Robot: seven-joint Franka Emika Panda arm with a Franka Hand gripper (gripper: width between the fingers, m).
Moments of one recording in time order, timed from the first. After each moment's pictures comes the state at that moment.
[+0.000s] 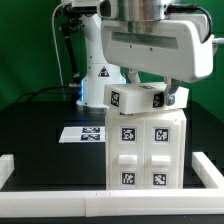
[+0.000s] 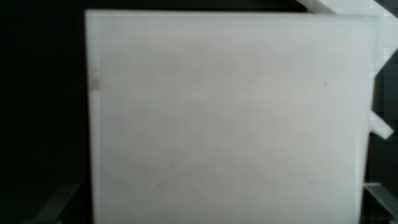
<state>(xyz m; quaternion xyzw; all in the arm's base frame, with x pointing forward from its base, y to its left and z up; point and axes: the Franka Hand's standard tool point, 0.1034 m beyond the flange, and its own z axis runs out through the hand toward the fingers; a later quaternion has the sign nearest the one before) 0.596 0.048 0.155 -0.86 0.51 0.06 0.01</state>
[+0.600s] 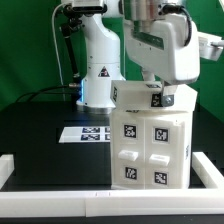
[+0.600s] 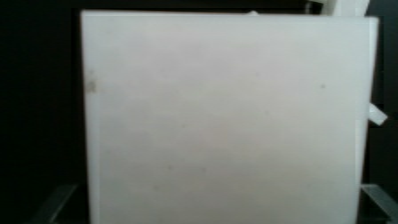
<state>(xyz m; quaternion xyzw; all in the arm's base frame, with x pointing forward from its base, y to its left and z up) 0.596 0.060 0.156 -0.75 0.66 0.06 0.00</state>
